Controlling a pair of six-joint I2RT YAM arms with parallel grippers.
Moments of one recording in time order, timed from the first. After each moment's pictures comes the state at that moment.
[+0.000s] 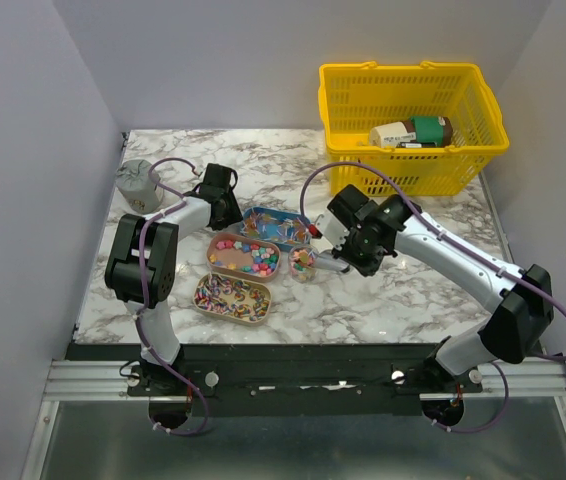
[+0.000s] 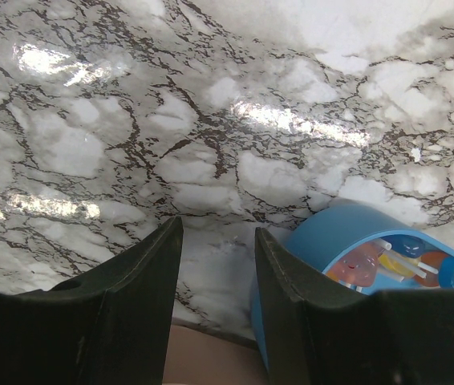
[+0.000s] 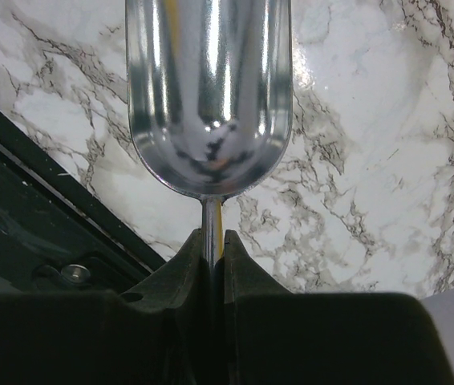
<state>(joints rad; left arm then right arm) -0.26 1.86 1.17 -0.25 -0.09 -0.58 0.75 1.50 1.33 -1.17 0.04 -0.35</state>
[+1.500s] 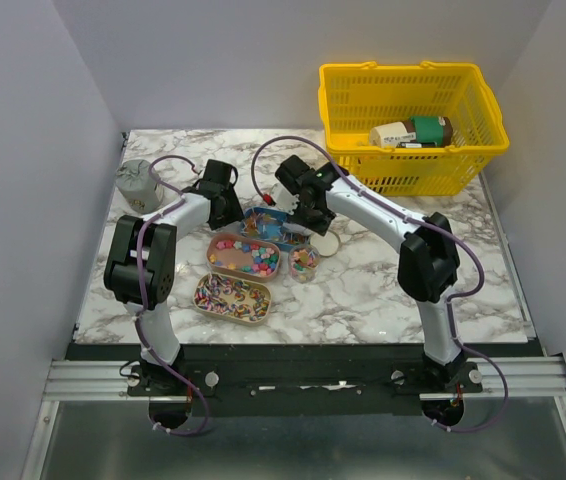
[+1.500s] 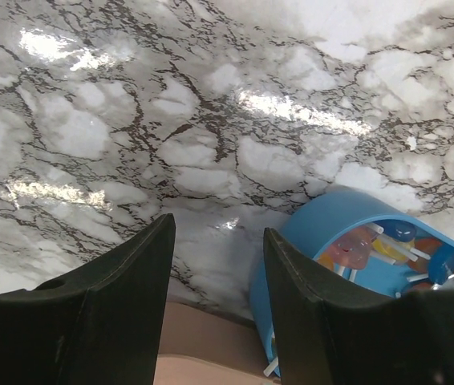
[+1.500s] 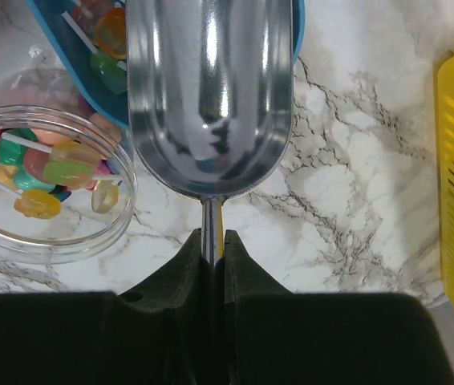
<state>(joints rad) -0.26 1.85 1.21 -0.34 -0.09 -0.59 0.75 2.09 1.88 -1.11 0.18 -0.40</state>
